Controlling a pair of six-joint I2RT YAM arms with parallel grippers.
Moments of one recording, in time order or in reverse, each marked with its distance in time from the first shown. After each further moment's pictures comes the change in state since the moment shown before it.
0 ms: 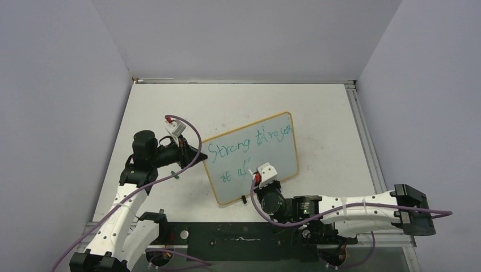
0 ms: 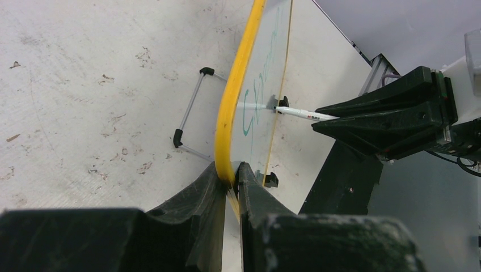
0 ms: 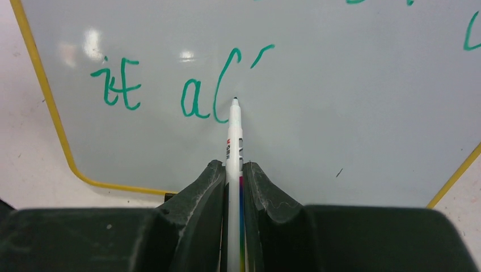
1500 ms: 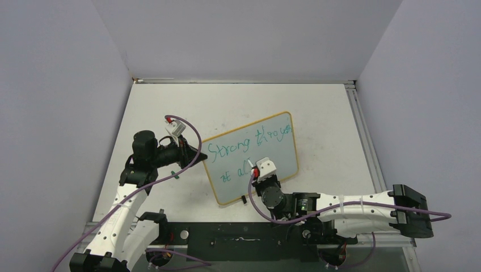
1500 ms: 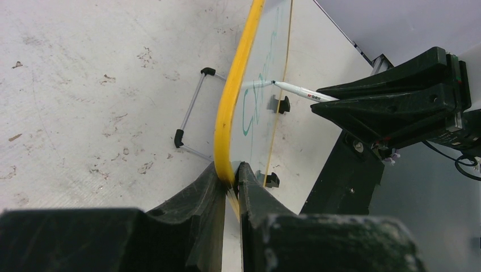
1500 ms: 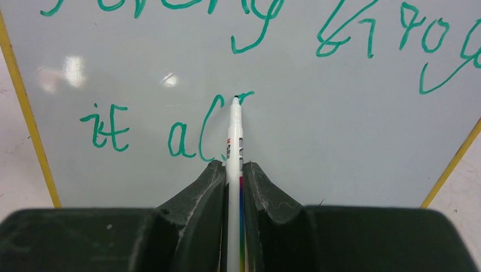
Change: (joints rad) left arm 0.000 -0.003 0.000 0.000 -0.002 0.000; right arm -0.051 0.027 0.011 0.121 0.019 -0.121
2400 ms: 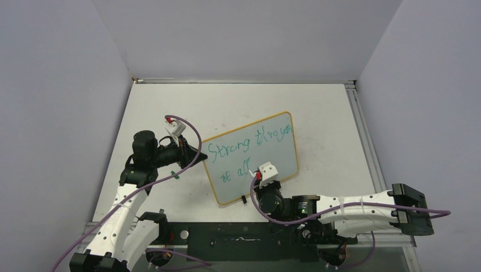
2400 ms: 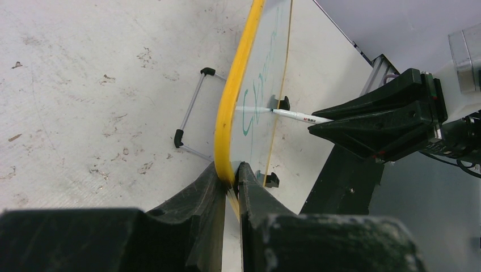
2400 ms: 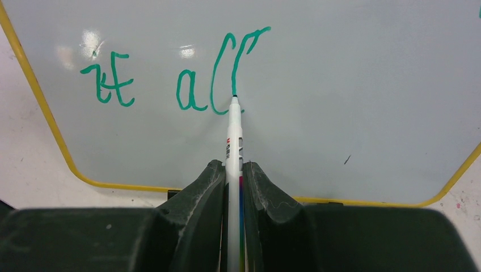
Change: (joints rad) left arm 0.000 0.000 0.000 0.000 -0.002 0.000; right arm 0.049 -0.001 -0.003 -0.184 -0.019 0.239
